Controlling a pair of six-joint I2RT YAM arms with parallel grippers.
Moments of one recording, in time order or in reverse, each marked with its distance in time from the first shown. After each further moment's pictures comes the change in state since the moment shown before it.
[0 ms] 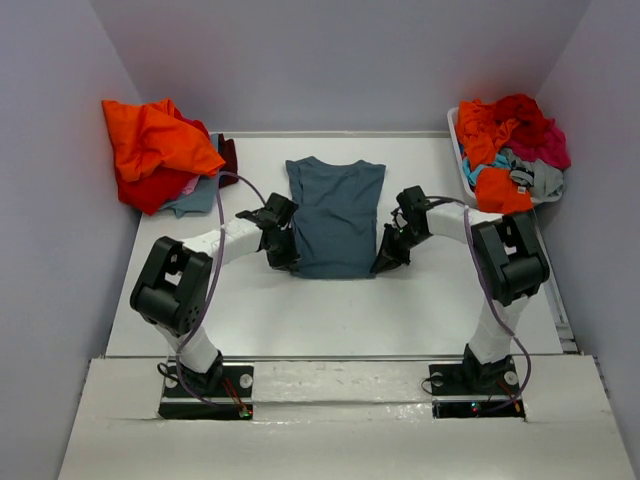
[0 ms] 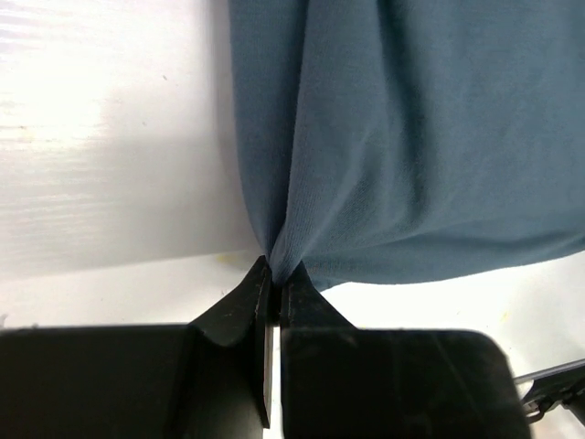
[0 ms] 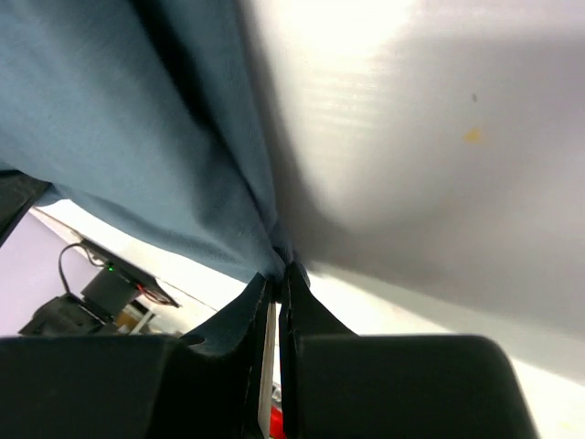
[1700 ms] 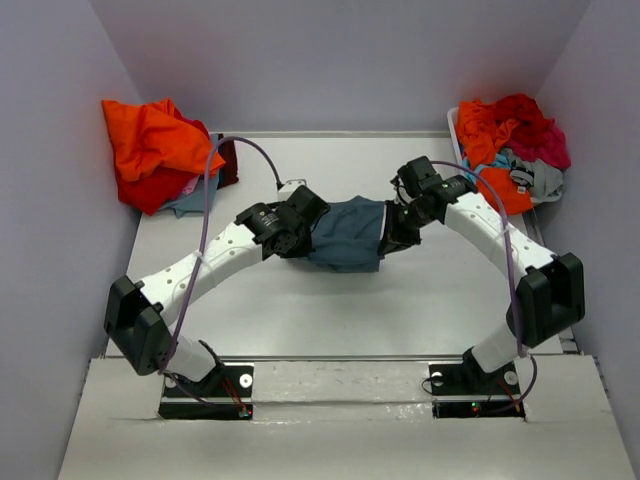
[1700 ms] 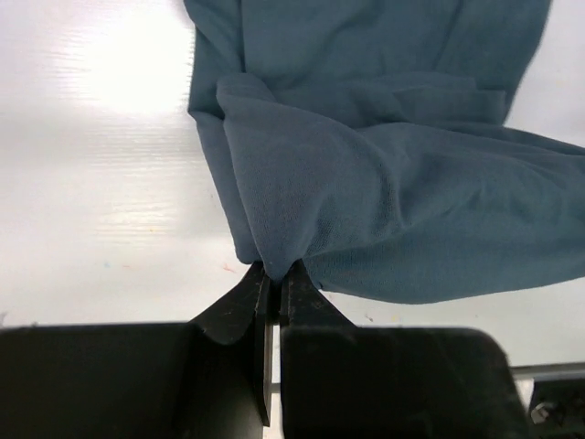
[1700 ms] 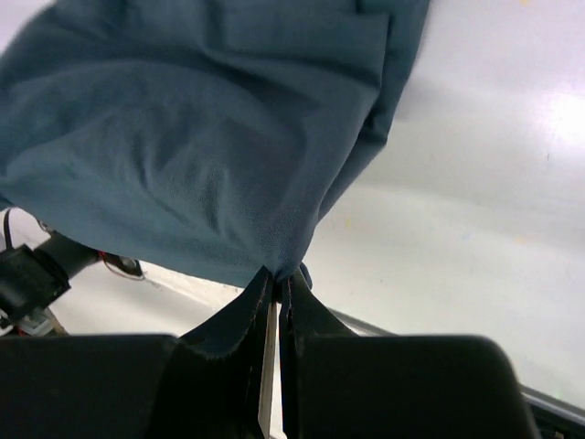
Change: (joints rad) left arm -0.340 -0.271 0.279 -0.391 -0.443 -0.129; right arm 0.117 -0.353 0.196 -0.367 0.165 -0.108
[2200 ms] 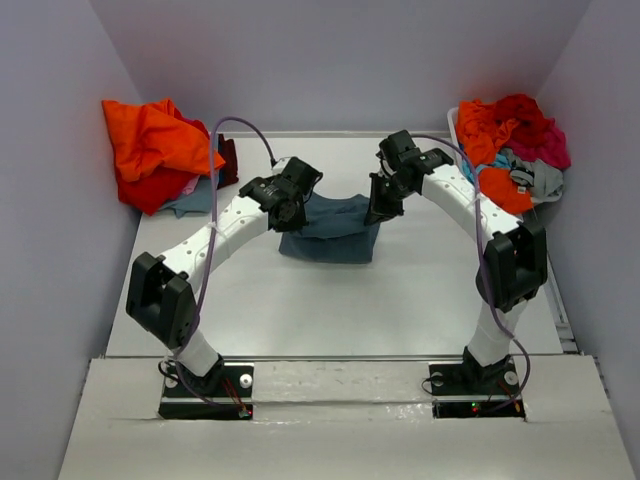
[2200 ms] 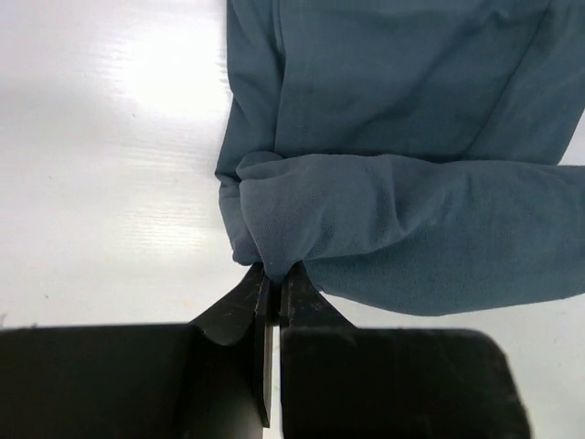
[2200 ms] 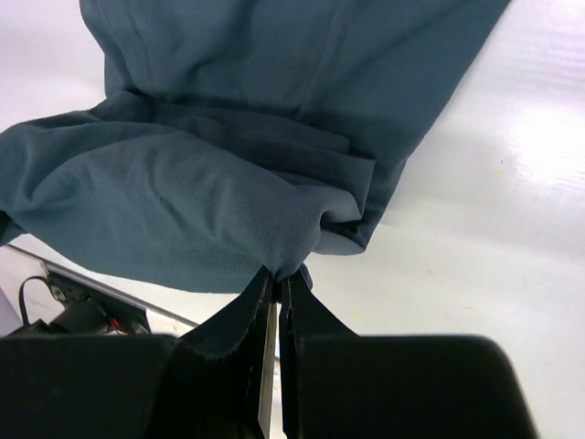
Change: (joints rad) left arm 0.164 0.178 0.129 0.040 0.005 0.124; right arm 0.000 0.294 0.333 0.007 0.079 -0.007
